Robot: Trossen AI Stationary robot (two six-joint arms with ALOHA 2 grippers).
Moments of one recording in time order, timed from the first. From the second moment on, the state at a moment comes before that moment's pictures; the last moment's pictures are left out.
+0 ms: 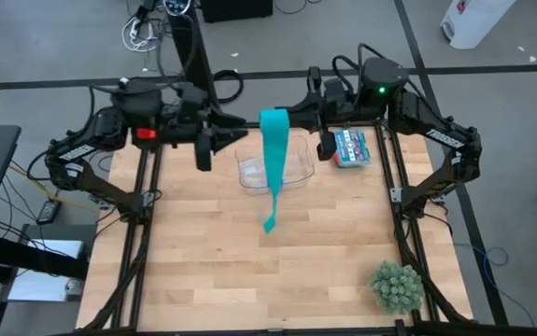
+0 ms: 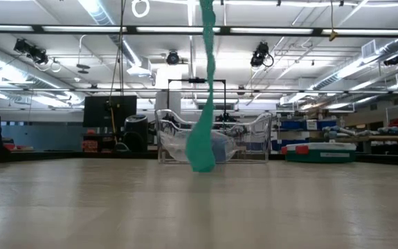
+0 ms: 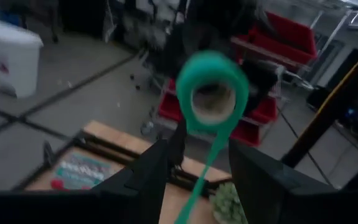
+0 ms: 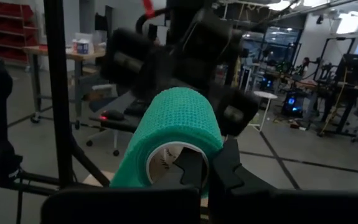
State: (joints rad) left arm 0.04 1.37 1.92 -0.64 -0.09 -0.37; right arm -0.19 1.49 1.93 -0.38 -0.29 -0.13
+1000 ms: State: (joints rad) left arm 0.03 1.47 1.91 -0.71 -0.14 -0.39; right arm -0.24 1.48 1.93 -0.36 -0.39 0.11
